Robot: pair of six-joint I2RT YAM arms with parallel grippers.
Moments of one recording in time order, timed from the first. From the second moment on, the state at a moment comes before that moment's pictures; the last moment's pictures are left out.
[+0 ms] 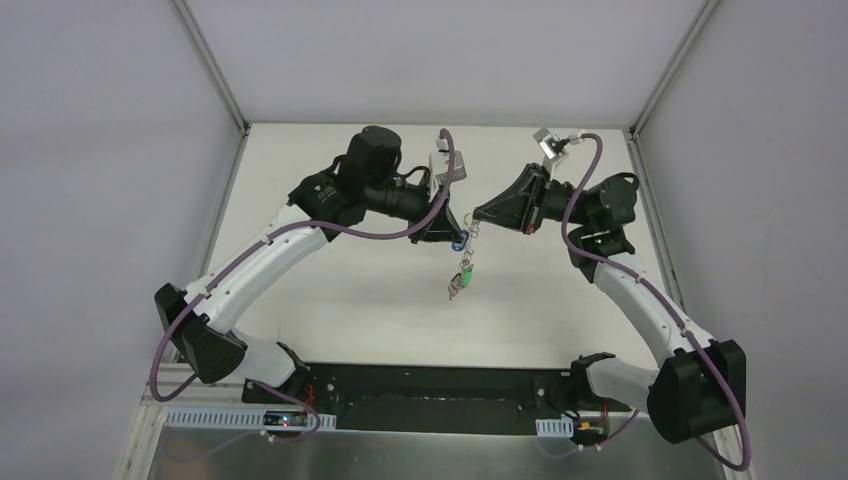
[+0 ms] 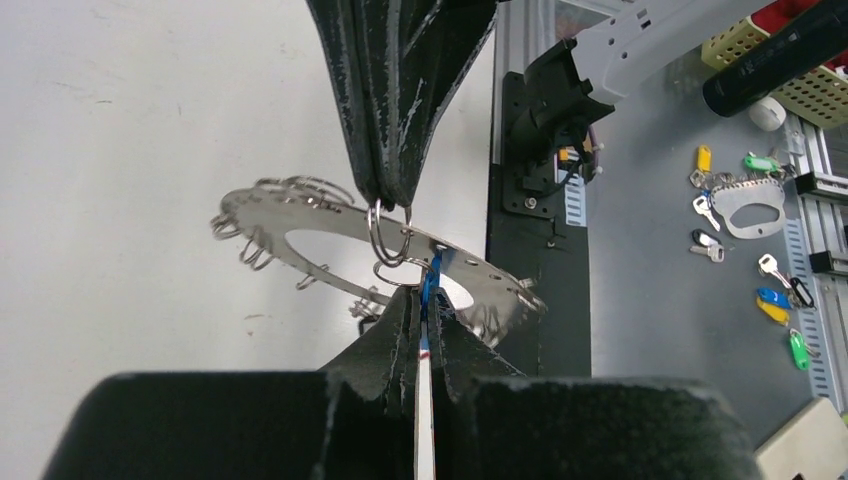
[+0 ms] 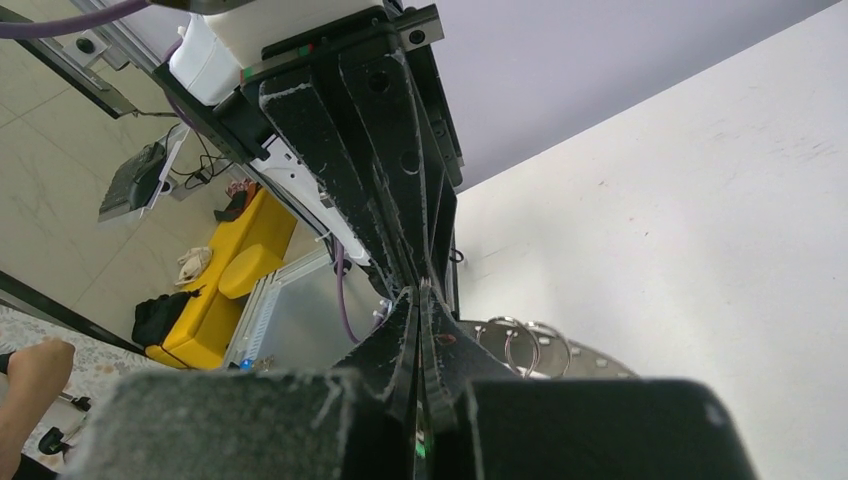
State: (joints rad) left arm -0.74 1.40 1.51 -0.58 0.77 0.08; right arm 0.30 1.15 0.84 0.73 -1.16 0.95
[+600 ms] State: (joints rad) left arm -0.75 1.45 1.56 -0.65 0.78 0.13; right arm 0.30 1.14 0.79 0.78 -1.19 0.94
